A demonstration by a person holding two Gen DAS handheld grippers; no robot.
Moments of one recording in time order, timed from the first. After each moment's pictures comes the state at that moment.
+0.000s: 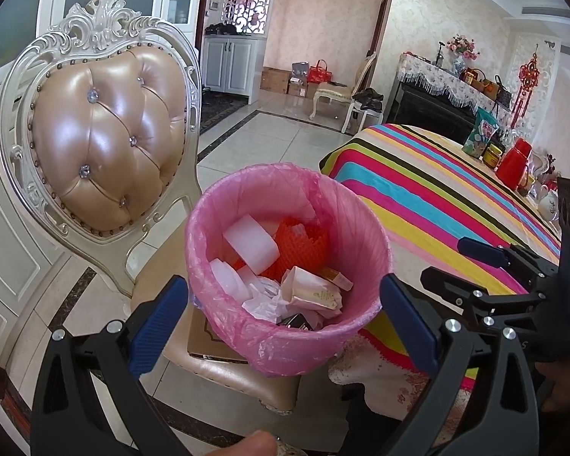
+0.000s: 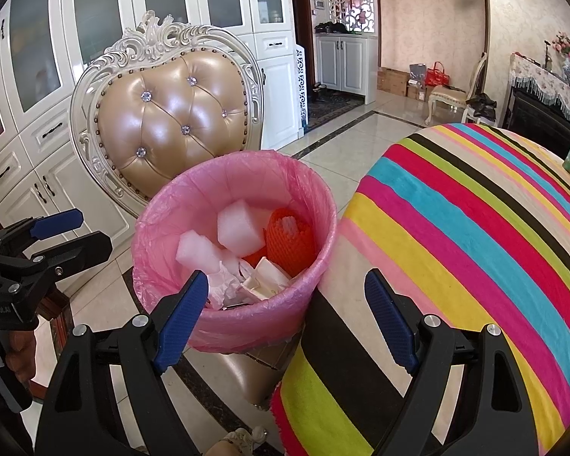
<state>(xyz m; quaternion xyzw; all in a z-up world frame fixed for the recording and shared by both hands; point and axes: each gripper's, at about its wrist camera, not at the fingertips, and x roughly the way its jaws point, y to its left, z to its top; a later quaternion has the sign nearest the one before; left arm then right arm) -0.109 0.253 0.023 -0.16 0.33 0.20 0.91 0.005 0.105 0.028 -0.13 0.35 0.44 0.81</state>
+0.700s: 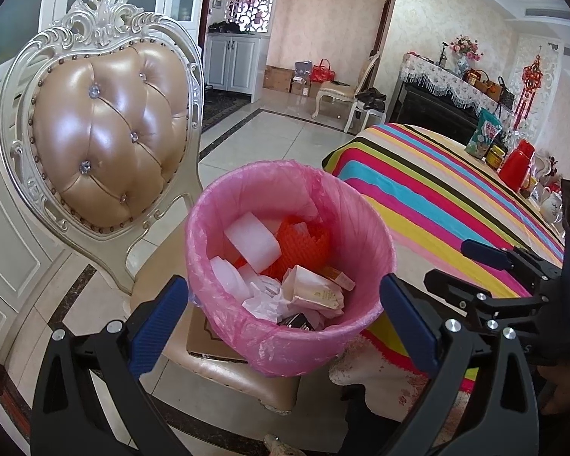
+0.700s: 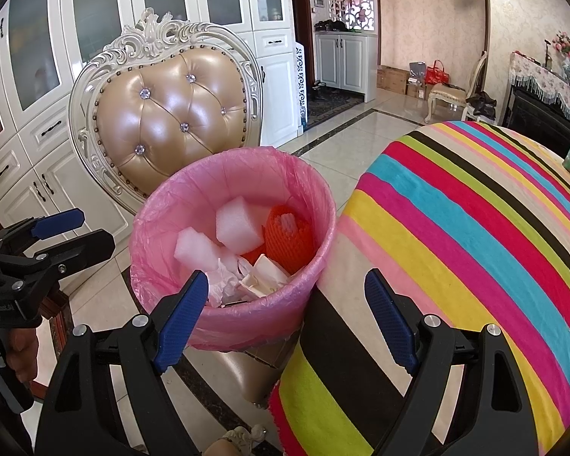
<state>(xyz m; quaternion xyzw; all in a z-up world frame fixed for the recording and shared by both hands) -0.108 0.255 0.018 -0.16 0.33 0.21 0.91 0.007 0.105 0.026 -0.13 0.35 0.44 0.81</state>
